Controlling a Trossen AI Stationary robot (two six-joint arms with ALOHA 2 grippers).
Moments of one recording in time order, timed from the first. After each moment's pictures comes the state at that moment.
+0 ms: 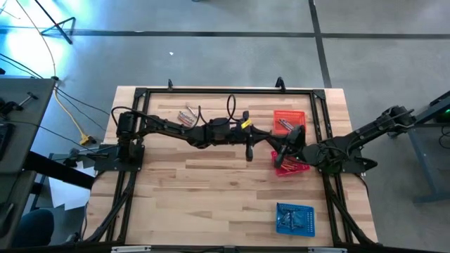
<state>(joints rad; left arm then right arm) 0.02 1.96 1.30 0.75 -0.04 0.00 0.39 0.95 0.51 0.16 0.90 0.37</state>
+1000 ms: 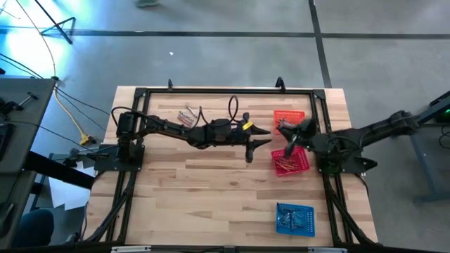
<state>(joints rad) 0.01 1.96 1.30 0.70 -0.04 0.00 0.31 0.71 0.51 -0.13 0.87 0.44</state>
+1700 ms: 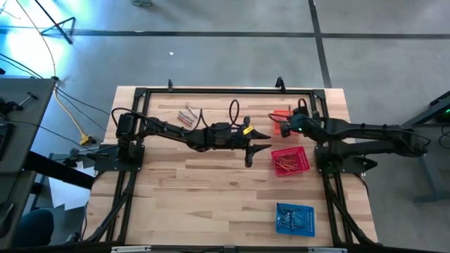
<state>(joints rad) -0.02 1.96 1.30 0.69 -0.04 -0.01 -0.26 0.86 0.51 -0.56 0.60 0.65</state>
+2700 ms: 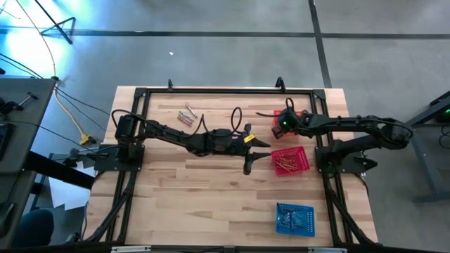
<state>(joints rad) -0.07 1.96 1.30 0.65 -0.04 0.00 -0.42 1.21 0.51 -0.37 0.44 0.49</state>
